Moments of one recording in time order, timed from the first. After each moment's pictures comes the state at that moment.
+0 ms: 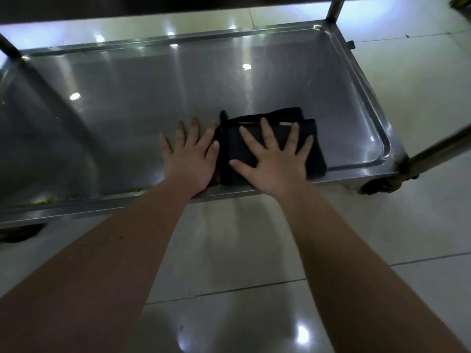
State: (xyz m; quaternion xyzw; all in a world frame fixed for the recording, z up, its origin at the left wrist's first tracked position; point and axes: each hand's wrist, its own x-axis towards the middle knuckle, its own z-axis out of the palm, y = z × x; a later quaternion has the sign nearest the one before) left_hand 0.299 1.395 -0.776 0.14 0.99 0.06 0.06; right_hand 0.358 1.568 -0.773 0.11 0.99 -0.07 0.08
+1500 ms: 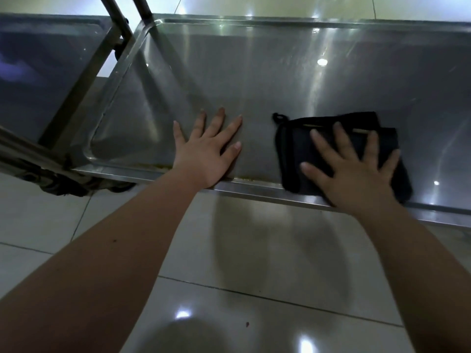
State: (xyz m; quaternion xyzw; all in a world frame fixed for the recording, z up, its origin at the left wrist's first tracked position) left_hand 0.280 1.206 -0.776 0.09 0.99 0.05 0.05; right_hand 0.333 1.483 -0.770 0.04 0.99 -0.06 0.09
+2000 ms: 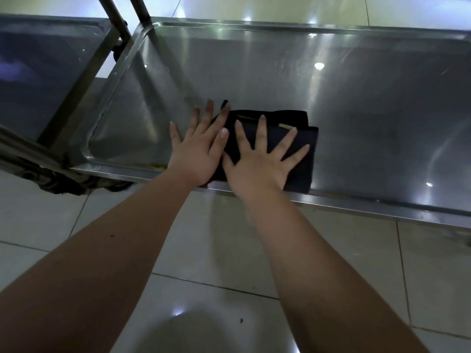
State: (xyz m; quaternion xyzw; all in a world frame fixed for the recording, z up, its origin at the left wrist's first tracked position) left_hand 0.285 1.202 -0.774 0.08 0.98 0.18 0.00; right_hand 0.315 1.334 -0.765 0.04 0.99 -0.06 0.10
